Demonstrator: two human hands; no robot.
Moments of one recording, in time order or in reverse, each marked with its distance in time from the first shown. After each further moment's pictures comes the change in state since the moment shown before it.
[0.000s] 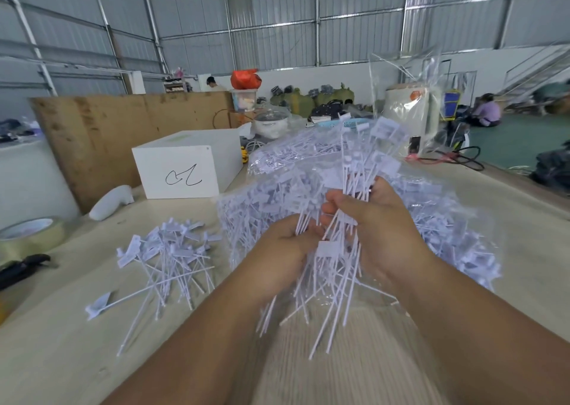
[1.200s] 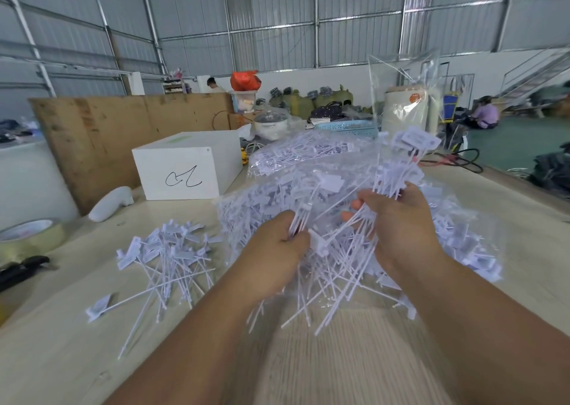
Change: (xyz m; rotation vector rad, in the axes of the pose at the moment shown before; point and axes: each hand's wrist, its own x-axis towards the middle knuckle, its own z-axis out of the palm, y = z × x) left_hand 0.005 -0.007 -0.017 0.351 0.099 0.104; right_hand 0.020 0.001 -0.024 -0.048 0.269 -0.080
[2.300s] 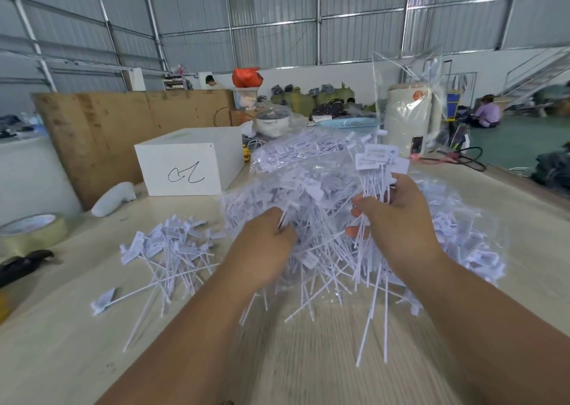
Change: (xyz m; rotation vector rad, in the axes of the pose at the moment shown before) left_hand 0.007 -0.012 -0.011 0.226 0.098 -0.083; right_hand -0.008 -0.001 0.001 -0.311 -0.084 -0.117
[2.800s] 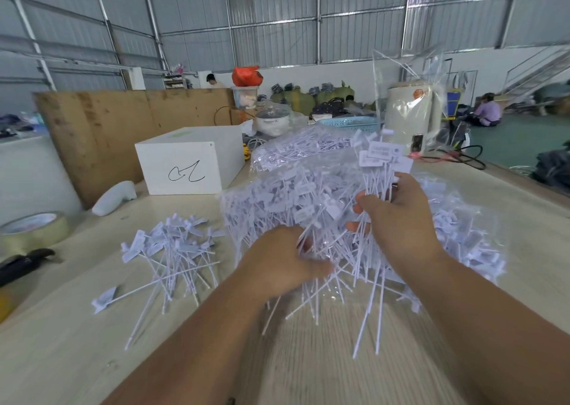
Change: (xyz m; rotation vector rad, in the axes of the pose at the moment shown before) left_hand -0.004 -0.004 0.017 0.161 -0.231 0.080; right_hand 0.003 0.008 -0.001 -0.048 0.043 -0.037
